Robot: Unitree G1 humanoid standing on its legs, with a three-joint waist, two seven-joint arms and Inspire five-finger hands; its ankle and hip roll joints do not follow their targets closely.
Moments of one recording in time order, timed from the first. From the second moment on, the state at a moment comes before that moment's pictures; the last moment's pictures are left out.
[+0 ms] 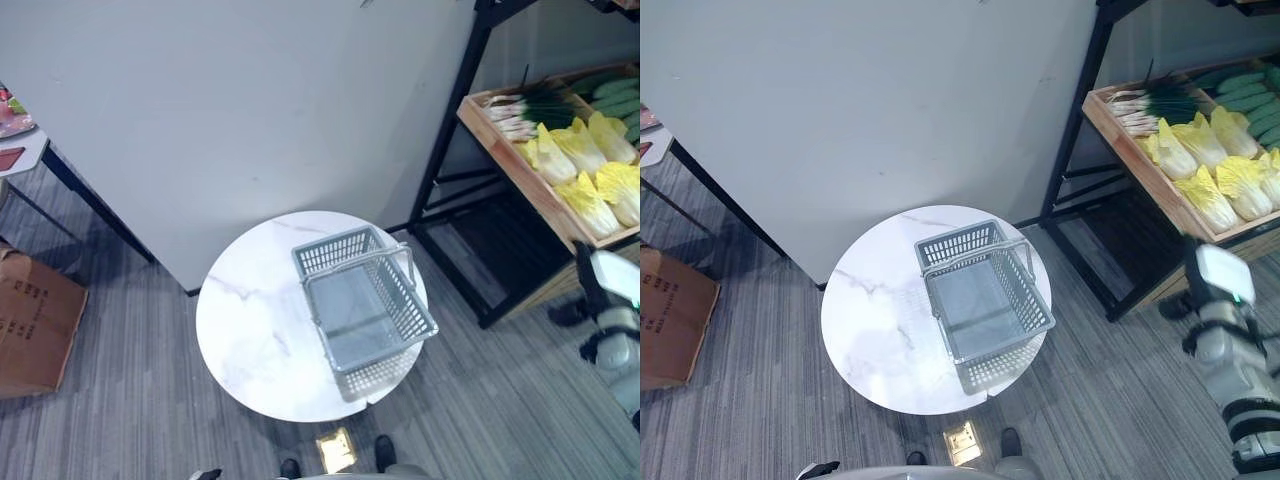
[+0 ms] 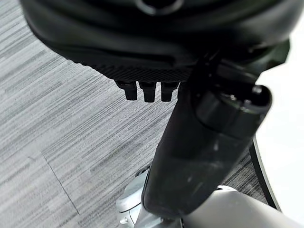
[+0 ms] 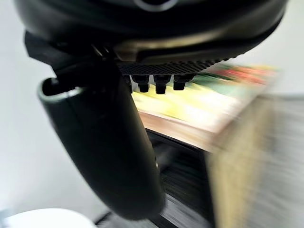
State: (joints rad) left arm 0.05 0.24 -0.19 1.35 0.06 -0.06 0.07; right arm -0.21 -0.99 0.20 0.50 -0.44 -0.05 -0.26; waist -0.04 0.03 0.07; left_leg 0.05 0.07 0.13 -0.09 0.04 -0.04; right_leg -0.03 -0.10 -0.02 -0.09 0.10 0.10
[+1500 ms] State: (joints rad) left arm -0.04 0.25 -0.31 1.33 -0.02 -0.07 0.15; right arm -0.89 -0.67 0.79 1.02 -0.39 -0.09 -0.14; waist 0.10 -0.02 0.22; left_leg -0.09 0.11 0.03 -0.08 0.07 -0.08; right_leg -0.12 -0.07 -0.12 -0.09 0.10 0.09
